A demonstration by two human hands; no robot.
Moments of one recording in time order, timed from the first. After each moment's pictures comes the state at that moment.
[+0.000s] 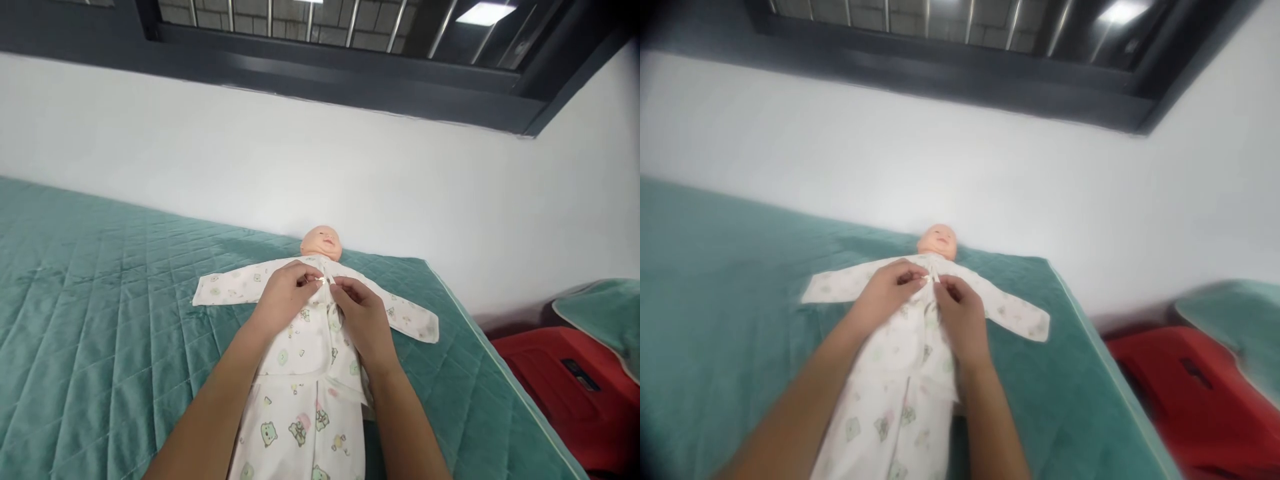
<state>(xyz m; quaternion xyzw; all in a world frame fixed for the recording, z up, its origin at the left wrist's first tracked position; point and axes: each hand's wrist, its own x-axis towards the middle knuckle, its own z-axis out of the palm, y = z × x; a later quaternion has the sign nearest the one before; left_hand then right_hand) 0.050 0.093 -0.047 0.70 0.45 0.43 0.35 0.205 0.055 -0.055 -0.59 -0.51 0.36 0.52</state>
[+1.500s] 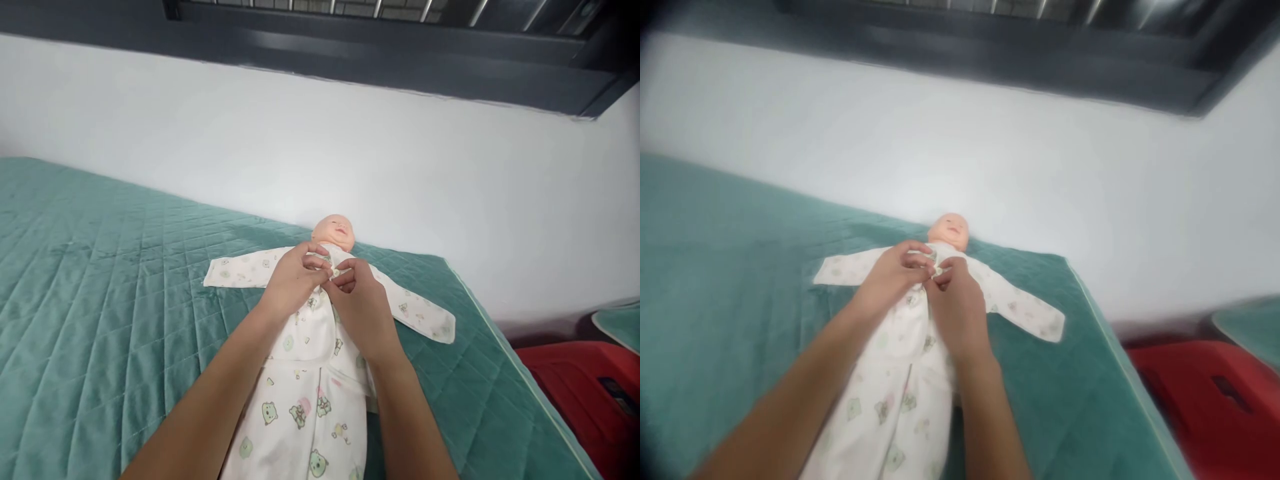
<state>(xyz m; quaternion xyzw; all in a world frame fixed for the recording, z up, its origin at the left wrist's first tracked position) 0.057 0.081 -0.040 0.52 0.43 0.48 0.56 0.190 0.051 -0.038 -0.65 -0.61 0.24 0.38</state>
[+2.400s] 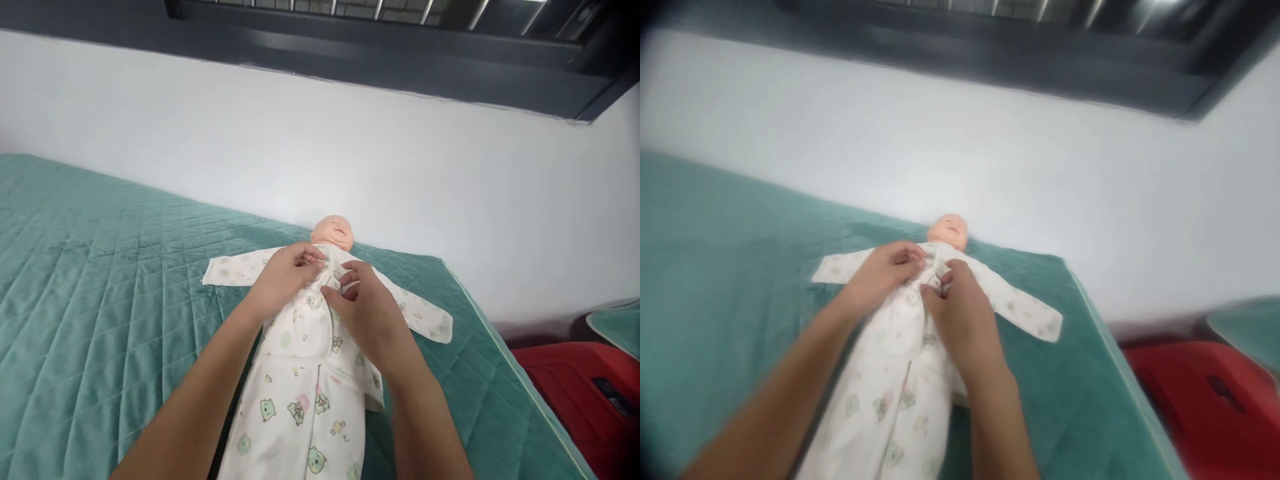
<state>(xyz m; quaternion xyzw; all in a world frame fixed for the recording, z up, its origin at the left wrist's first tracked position) 0.039 0.082 -0.034 0.61 0.44 0.45 0.48 0.195 0.032 -0.020 -0.68 -0.65 0.20 0.29</state>
